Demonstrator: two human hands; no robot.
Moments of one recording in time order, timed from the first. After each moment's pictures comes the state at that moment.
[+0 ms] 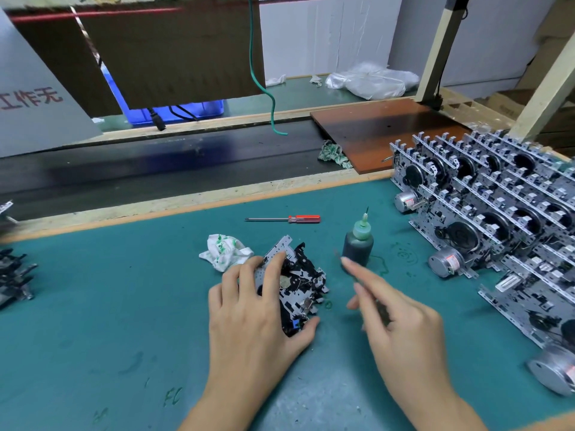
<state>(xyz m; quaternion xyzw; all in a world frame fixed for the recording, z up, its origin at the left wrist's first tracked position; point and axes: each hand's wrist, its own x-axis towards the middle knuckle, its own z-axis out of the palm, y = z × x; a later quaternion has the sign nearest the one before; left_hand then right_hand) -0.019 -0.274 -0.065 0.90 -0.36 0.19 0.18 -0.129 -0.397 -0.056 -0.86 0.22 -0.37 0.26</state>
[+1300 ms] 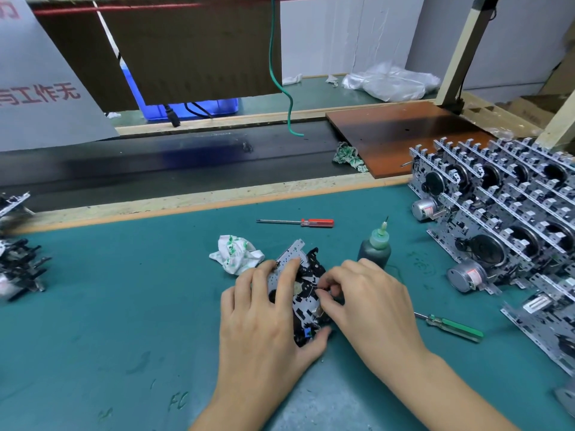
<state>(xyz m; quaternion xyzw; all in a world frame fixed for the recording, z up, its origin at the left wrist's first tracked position) -0.019 -0.275 -0.065 0.89 -0.36 0.20 0.19 -0.076 -0.399 -0.038 -0.96 0.18 -0.20 0.10</state>
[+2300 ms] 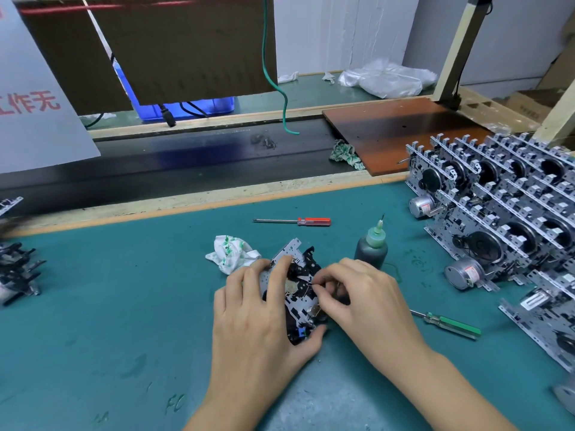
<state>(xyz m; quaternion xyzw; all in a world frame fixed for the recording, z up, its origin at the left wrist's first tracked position) -0.015 -0.272 -0.062 0.89 -0.37 0.18 0.21 -0.079 -0.409 -0.046 -0.94 0.13 -0.22 0.24</state>
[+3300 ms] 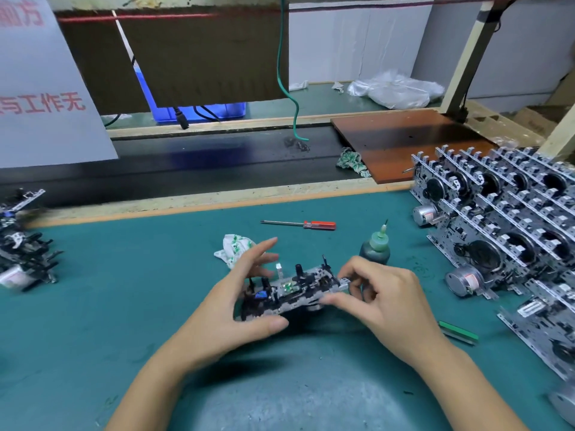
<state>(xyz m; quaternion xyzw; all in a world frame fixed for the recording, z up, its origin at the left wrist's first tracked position) 0.029 -0.230 -0.048 0.74 -0.40 -0.21 0.50 -0.091 -0.431 -0.047 -0.90 0.07 -0.26 0.33</state>
